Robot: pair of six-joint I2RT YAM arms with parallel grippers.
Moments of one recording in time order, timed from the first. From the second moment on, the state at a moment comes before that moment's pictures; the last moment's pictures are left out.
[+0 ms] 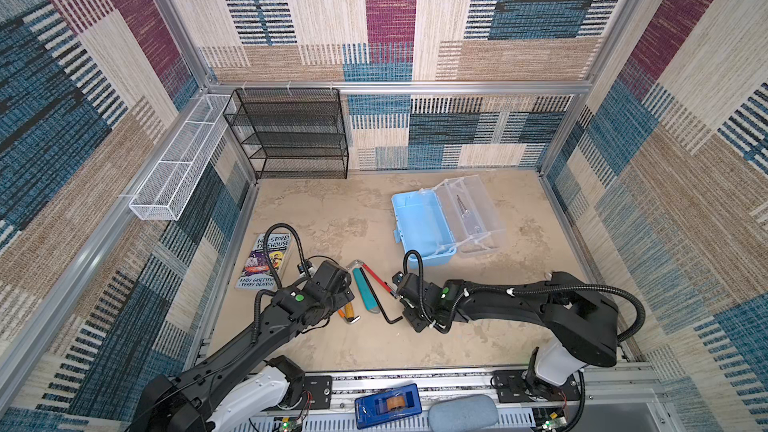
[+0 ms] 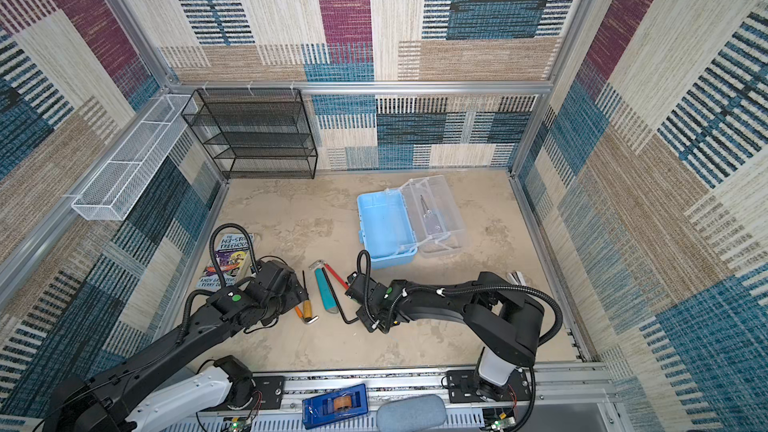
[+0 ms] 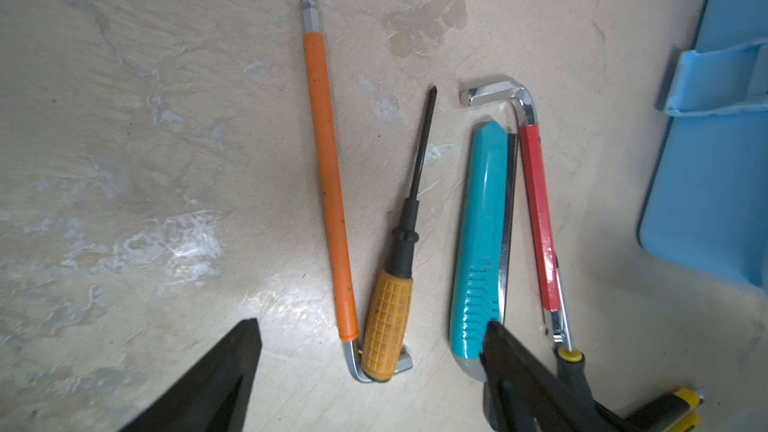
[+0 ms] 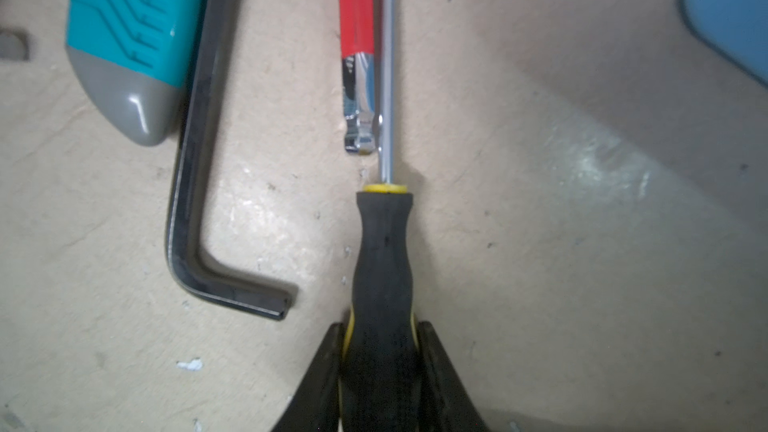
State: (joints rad) left arm -0.59 0.99 0.61 -0.74 -0.23 -1.09; right arm 1.06 1.64 0.88 -0.43 0.12 0.34
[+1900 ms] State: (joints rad) left arm -0.65 1.15 0.71 -0.74 -0.20 -0.99; right arm 0.10 1.53 1.16 -0.47 -0.08 -0.04
